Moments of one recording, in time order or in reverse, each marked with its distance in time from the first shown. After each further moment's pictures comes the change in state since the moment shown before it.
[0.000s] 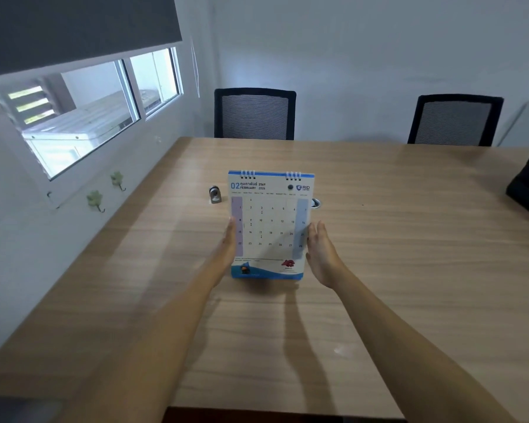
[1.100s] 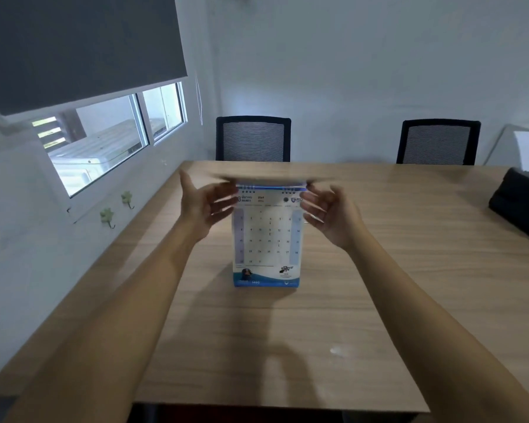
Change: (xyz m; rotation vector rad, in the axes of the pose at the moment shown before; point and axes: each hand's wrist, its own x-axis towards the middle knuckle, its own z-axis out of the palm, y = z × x) left_hand -0.039 0.116 -0.053 -0.495 0.125 0.127; right_hand -0.037 -0.100 -0.010 0.291 0.010 -0.207
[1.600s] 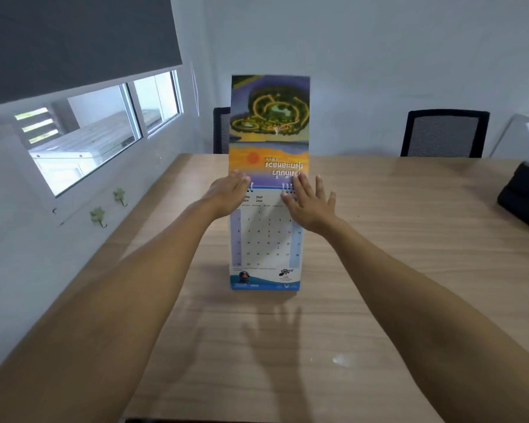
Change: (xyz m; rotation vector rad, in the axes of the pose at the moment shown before) left_hand 0.079 -0.007 0.028 1.223 -0.086 0.255; right_hand 0.069 0.026 0.015 -1.632 0.033 -0.226
